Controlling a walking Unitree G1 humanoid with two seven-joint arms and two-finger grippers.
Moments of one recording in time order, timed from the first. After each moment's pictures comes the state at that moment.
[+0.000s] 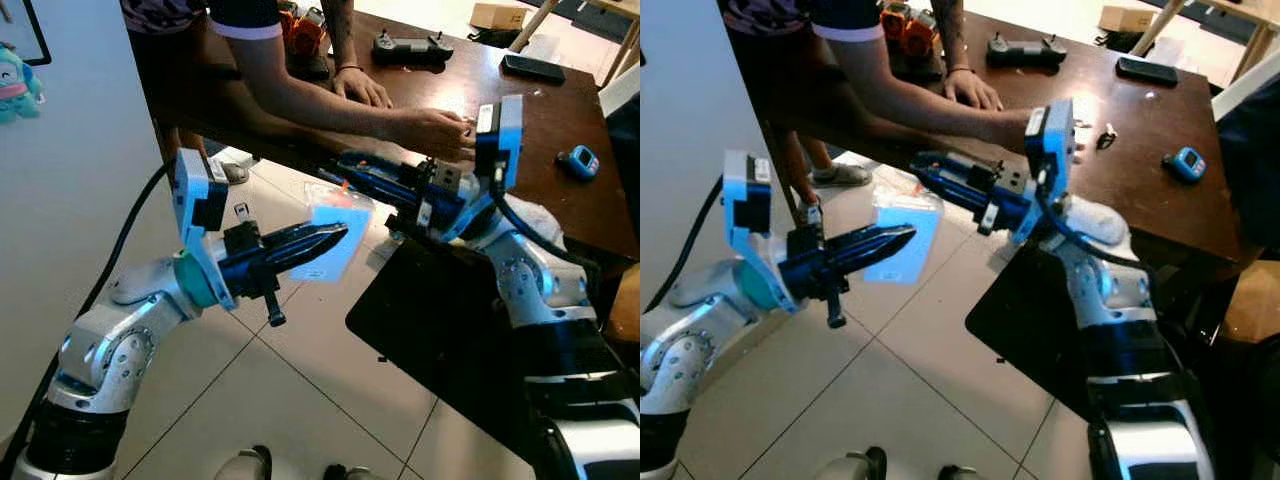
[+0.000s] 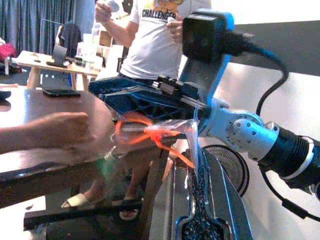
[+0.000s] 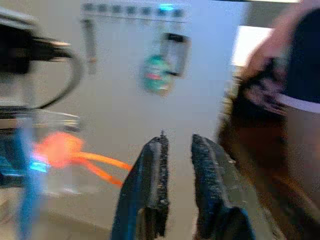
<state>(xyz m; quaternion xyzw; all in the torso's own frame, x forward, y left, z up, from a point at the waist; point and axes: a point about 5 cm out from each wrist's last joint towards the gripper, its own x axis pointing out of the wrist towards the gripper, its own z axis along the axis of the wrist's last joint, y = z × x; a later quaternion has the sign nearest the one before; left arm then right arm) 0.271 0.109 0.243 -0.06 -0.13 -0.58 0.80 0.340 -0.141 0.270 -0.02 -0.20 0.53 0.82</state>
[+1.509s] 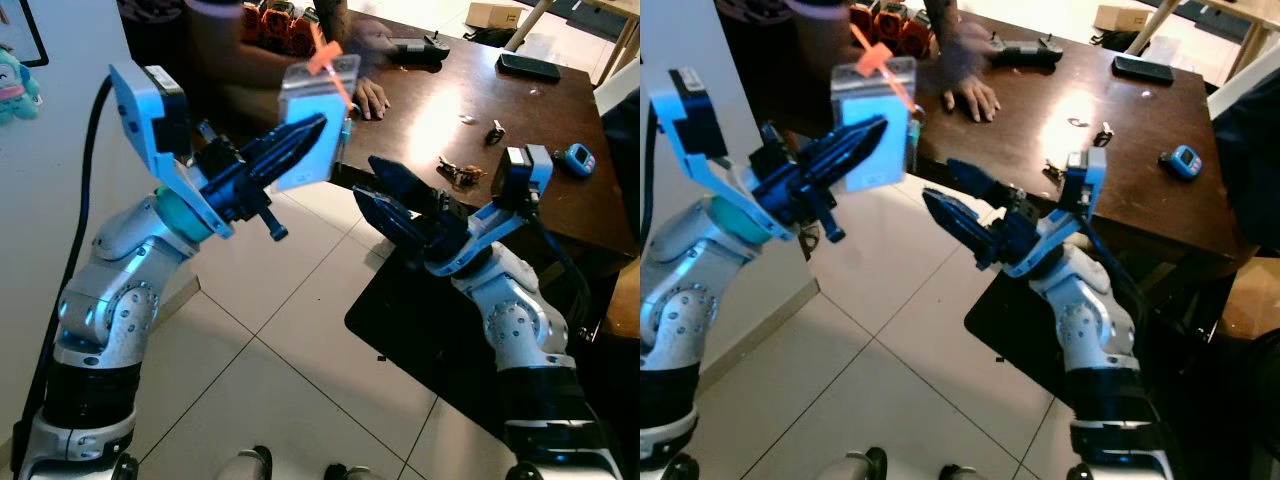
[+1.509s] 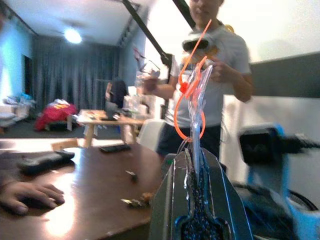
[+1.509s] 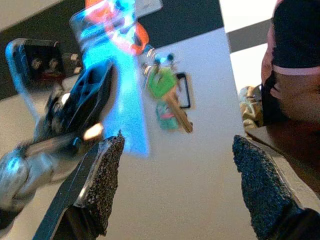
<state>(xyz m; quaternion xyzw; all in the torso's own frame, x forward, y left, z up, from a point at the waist) 0.287 0.108 0.290 -0.04 -0.25 -0.50 0.83 0.323 -0.138 0.232 0.20 -0.21 0.53 0.80</state>
